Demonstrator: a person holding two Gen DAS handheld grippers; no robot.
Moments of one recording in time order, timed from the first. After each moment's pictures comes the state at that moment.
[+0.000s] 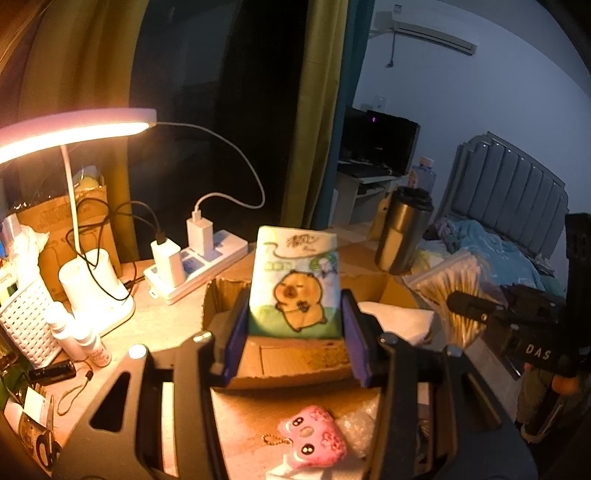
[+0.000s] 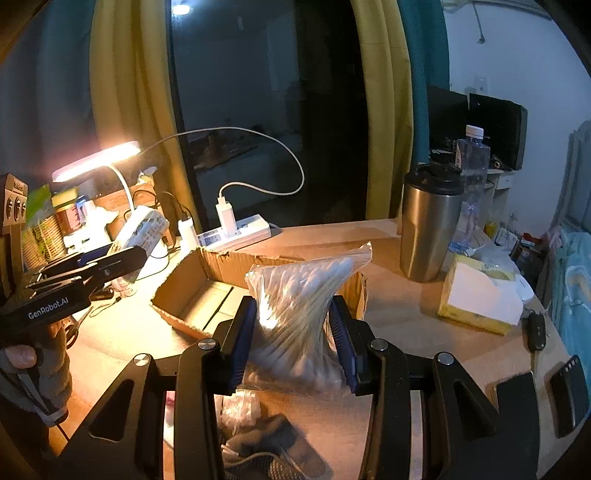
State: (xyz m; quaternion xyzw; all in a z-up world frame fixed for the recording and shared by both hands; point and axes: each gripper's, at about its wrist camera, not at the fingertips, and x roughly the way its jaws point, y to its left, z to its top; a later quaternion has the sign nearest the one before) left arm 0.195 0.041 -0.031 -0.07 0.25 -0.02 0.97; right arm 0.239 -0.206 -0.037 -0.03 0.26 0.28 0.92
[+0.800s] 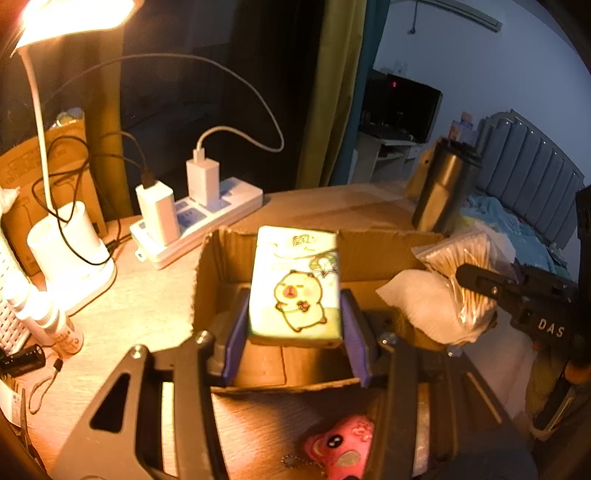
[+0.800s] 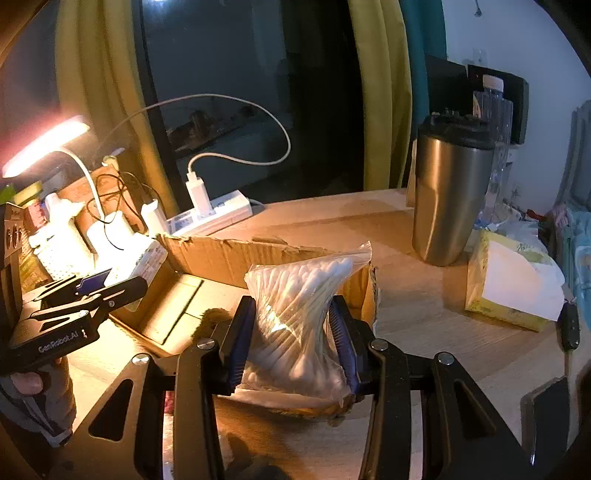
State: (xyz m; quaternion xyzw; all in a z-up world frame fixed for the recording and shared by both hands) left arm 0.255 0.056 -0.099 -0.08 0.32 0.01 0.94; right arm 0.306 -0.186 -0.087 -0.02 0.31 0.26 0.91
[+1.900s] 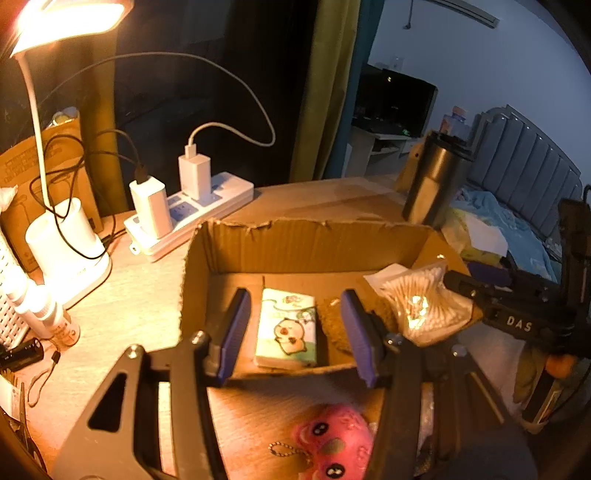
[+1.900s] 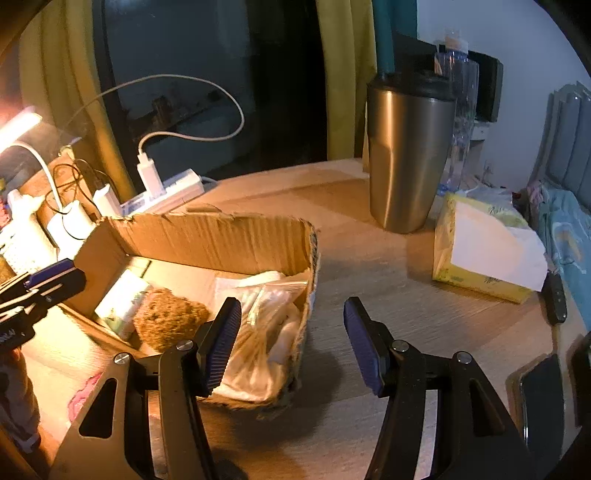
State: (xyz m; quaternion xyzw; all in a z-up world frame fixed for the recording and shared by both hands) left arm 0.252 0.047 -0.099 -0.08 0.33 0.00 0.94; right arm 0.316 -0.206 -0.108 -0.03 0.34 0.20 0.92
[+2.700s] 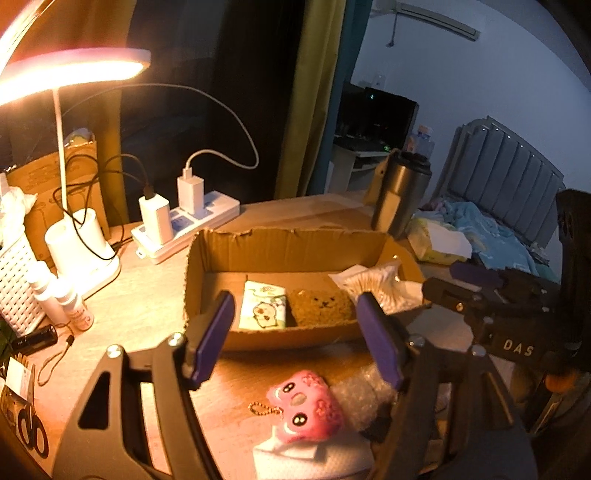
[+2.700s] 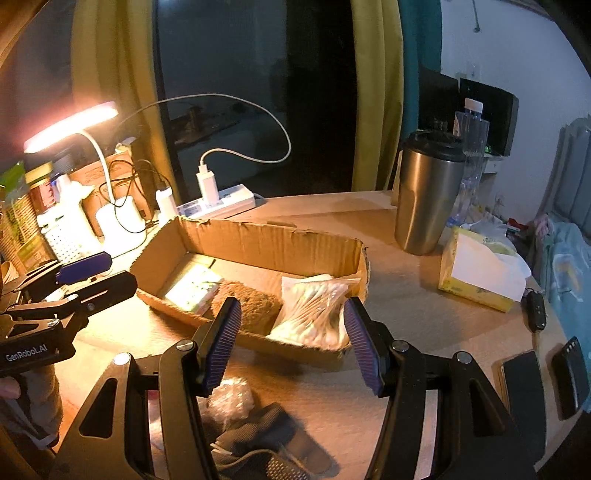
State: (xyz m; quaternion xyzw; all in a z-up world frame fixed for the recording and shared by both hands) left arm 0.196 0.032 -0.070 -0.08 0.30 -0.03 0.95; right arm 0.240 -0.189 -0.068 -0.06 0.30 0.24 0.92
